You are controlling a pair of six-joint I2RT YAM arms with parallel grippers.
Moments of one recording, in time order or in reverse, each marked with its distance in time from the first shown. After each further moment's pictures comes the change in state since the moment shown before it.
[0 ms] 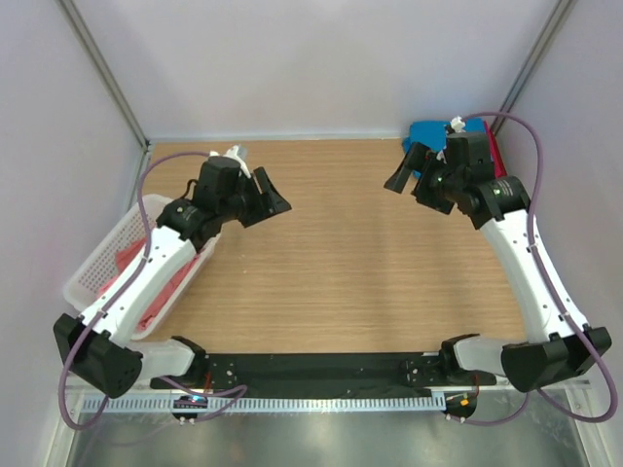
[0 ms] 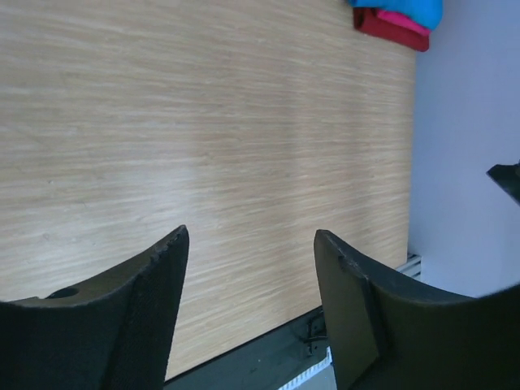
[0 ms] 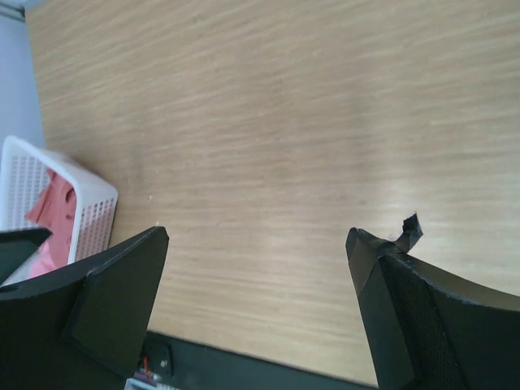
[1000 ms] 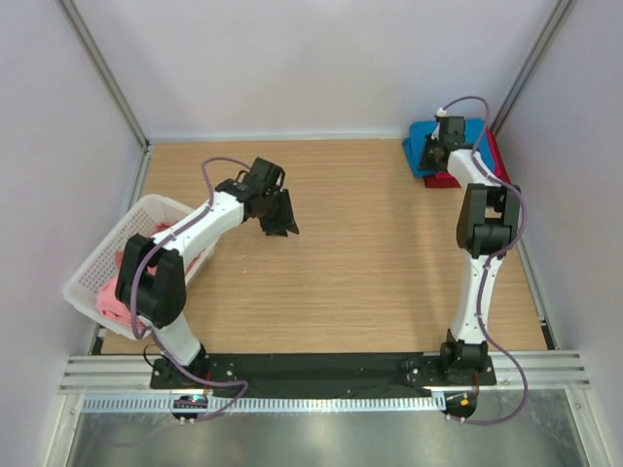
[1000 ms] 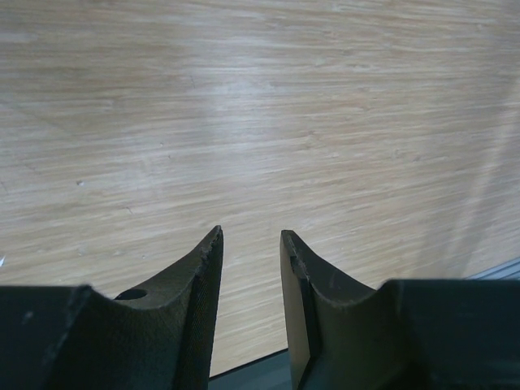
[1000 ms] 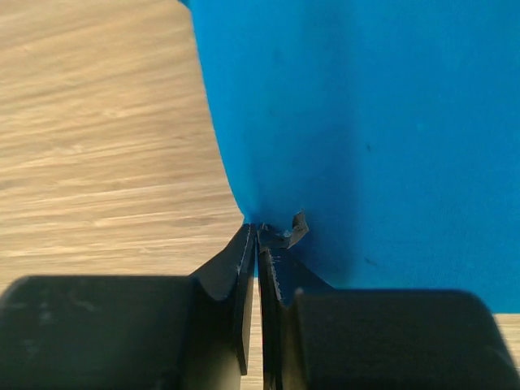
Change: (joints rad) left arm -0.005 0.455 0.116 -0.072 0.041 0.115; right arm -0.300 1.013 0.419 0.505 -0.008 -0.400
